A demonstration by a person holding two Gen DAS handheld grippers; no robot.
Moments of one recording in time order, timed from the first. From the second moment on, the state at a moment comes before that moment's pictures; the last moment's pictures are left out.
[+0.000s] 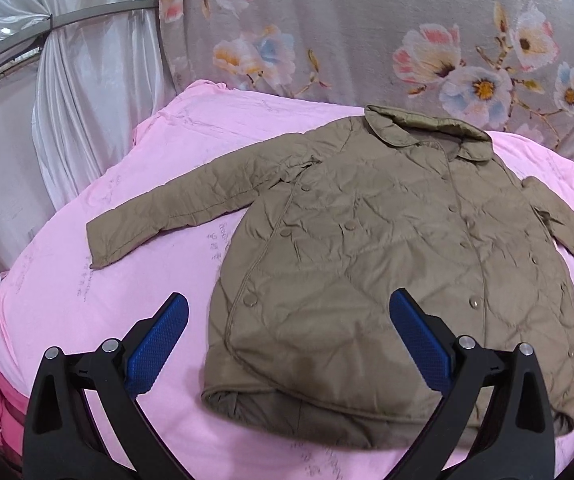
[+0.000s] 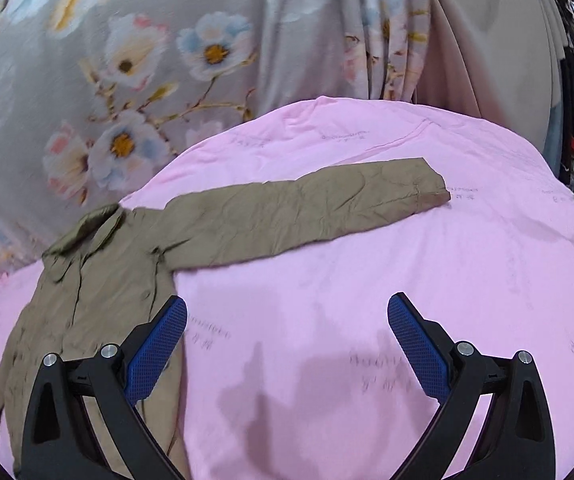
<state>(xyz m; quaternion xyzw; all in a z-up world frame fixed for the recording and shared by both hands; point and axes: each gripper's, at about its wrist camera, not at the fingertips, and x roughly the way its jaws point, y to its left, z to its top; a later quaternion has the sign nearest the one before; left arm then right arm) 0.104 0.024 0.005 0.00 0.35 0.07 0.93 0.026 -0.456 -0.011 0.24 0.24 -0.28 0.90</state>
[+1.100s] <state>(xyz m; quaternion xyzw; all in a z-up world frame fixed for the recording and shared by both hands) 0.230 0.084 -0.040 -0.01 0.40 0.16 0.90 0.250 -0.260 0.054 0.12 0.19 0.05 0.97</state>
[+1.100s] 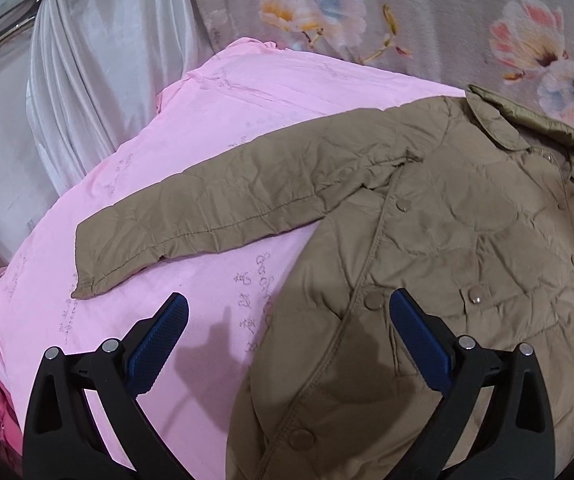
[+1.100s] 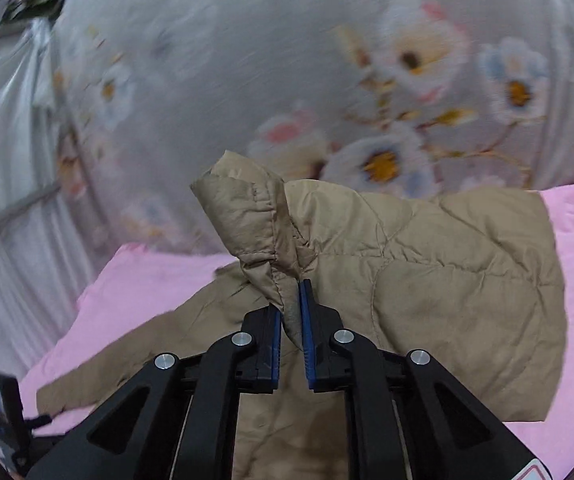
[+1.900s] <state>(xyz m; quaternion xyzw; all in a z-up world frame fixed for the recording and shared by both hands) 0.336 -0.009 -0.061 -0.22 0.50 -0.06 0.84 0.224 -0.377 -0.068 0.40 0.30 -0.05 0.86</state>
